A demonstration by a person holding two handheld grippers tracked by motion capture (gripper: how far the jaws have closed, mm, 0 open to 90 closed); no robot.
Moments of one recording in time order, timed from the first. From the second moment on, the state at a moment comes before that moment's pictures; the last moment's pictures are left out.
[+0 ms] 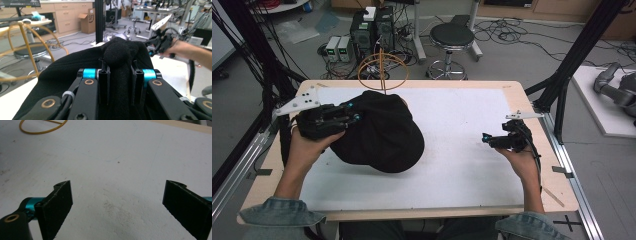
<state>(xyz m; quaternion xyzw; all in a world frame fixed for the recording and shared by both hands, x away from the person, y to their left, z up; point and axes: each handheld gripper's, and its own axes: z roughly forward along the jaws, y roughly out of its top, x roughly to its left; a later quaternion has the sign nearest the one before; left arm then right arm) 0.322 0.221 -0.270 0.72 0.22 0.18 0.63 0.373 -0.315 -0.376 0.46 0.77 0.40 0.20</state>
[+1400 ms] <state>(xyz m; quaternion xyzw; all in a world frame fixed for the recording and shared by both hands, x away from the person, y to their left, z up) 0.410 0.227 -0.195 0.65 0.25 0.21 0.68 0.373 -0.312 -0.378 0.45 0.78 0.39 0.19</state>
